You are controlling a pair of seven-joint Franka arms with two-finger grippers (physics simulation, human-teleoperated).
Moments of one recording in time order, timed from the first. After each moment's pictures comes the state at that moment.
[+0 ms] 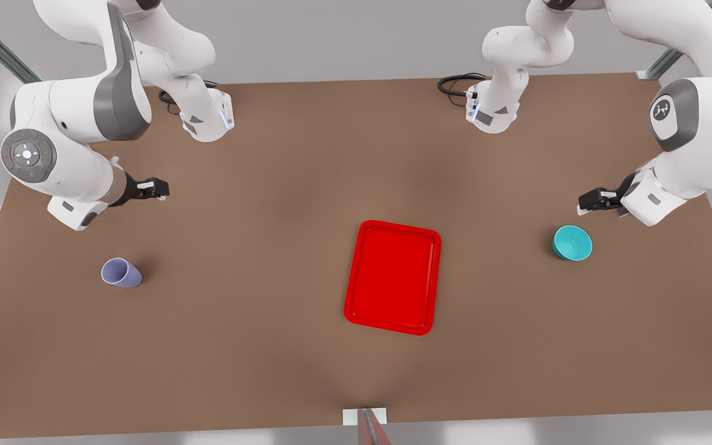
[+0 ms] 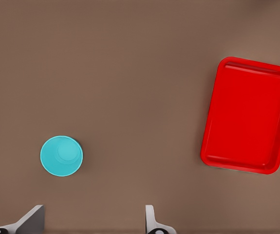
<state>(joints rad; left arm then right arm) -0.06 0.15 0.10 -1.46 -0.08 1.50 0.08 0.17 0.11 -0.04 -1.48 -0.03 1.31 -0.01</state>
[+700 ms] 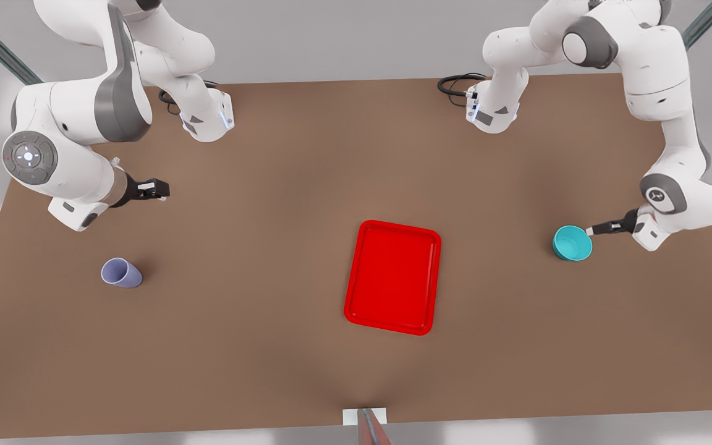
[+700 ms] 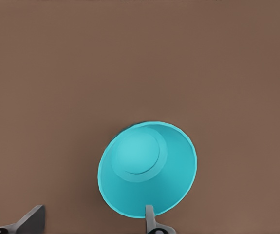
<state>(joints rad) 0.07 0.46 0.42 -1.95 -0.39 2.06 0.60 0.17 0.12 -0.04 -1.48 -0.03 1.31 0.00</state>
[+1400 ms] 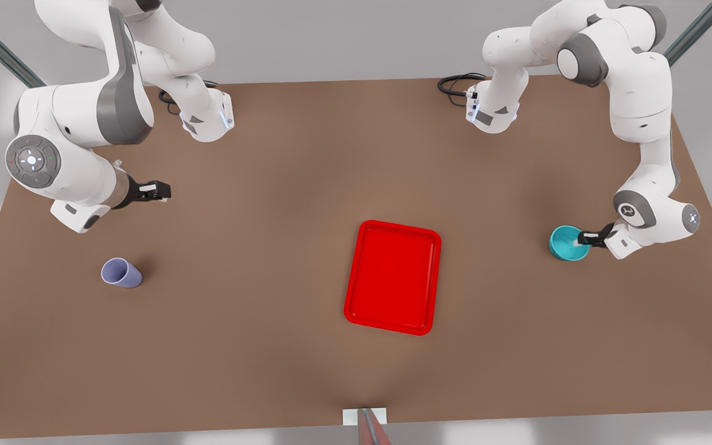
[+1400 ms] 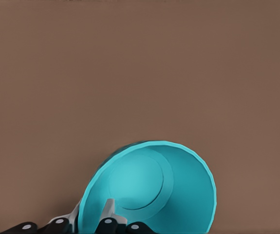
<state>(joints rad) 0.06 0.56 0.35 -1.96 -0.44 2.20 0.86 0.18 0.12 -0.04 -1.48 -0.03 1.31 0.01</state>
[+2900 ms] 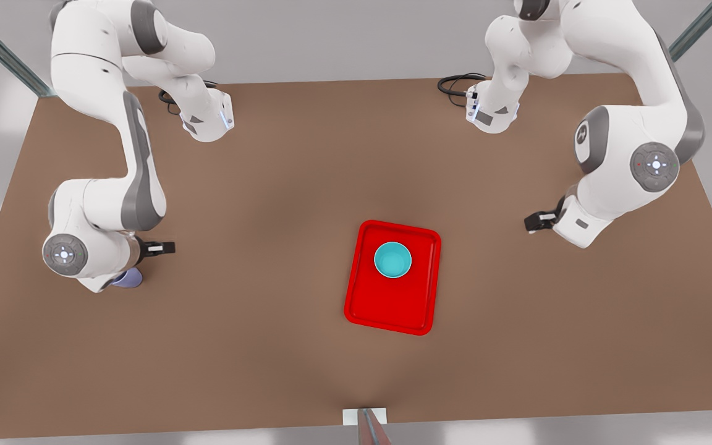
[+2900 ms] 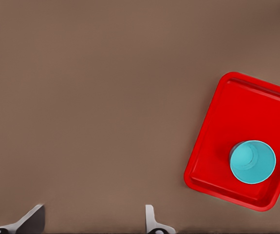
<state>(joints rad) -0.68 0.26 0.61 -1.46 -0.13 1.55 -0.16 0.17 0.38 -0.16 -1.55 -0.02 1.59 -0.04</state>
